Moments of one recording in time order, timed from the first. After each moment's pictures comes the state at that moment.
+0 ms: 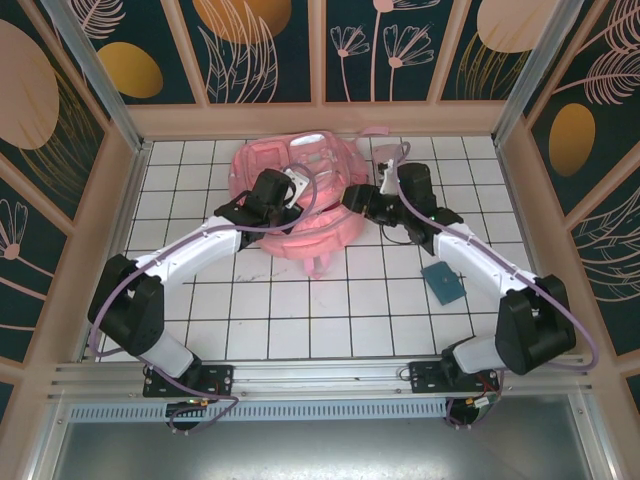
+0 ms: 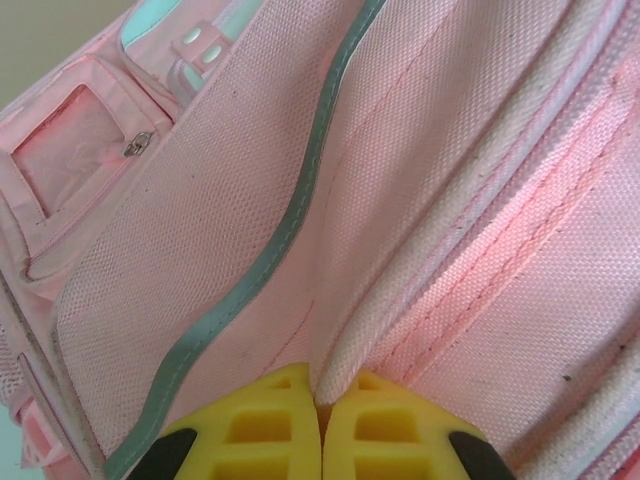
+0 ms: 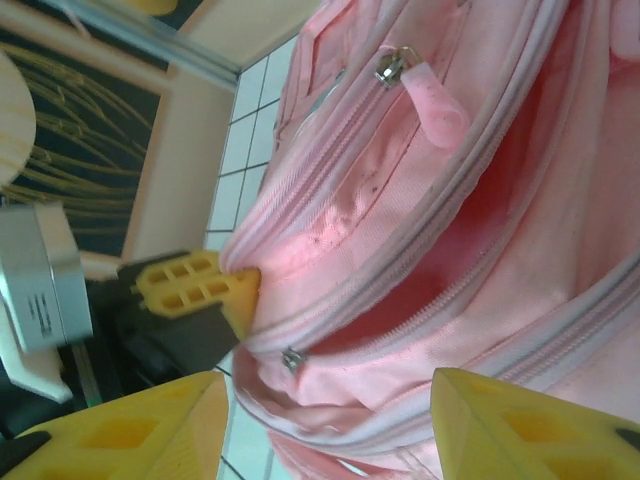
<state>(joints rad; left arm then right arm) -0.61 1.58 1.15 -0.30 -0.16 0.08 0.44 1.41 1.01 -0.10 -0.46 0.81</state>
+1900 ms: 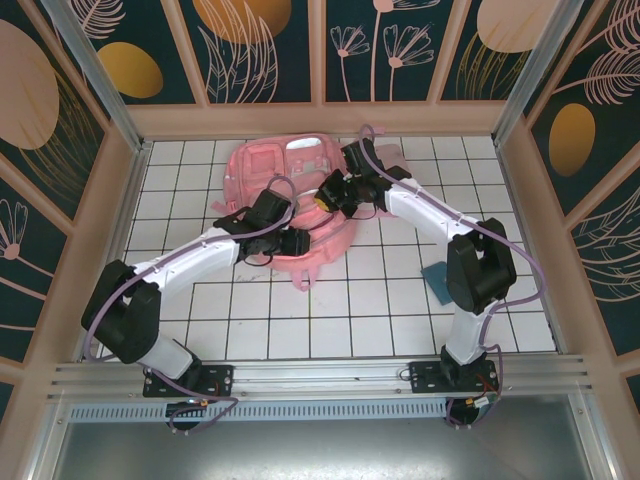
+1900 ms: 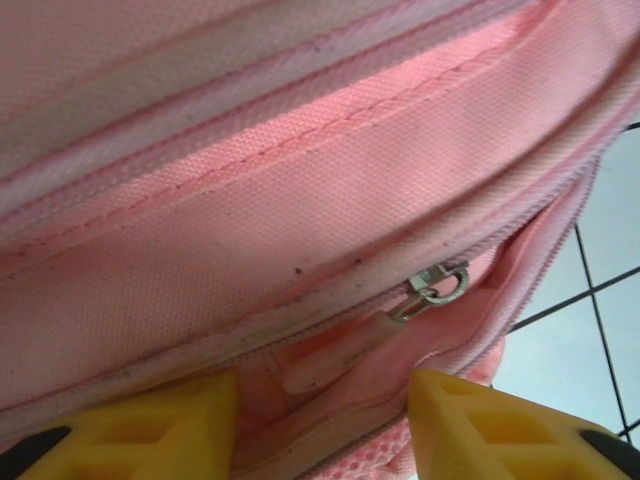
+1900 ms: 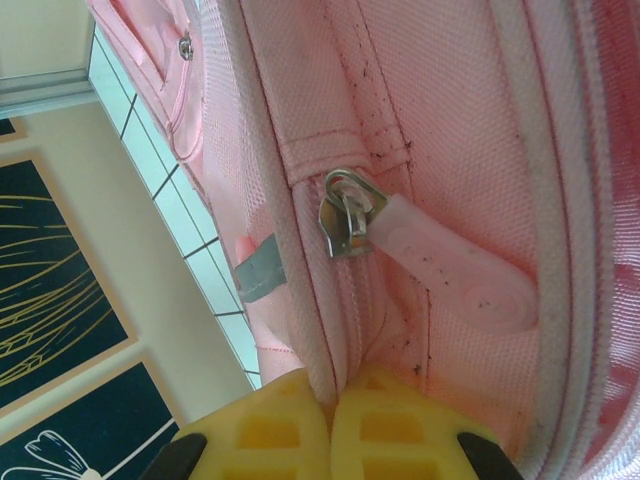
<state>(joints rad) -0.63 1.55 1.04 -0.45 0.12 -0.52 0.57 1.83 1.50 -0.50 -0.42 1.25</state>
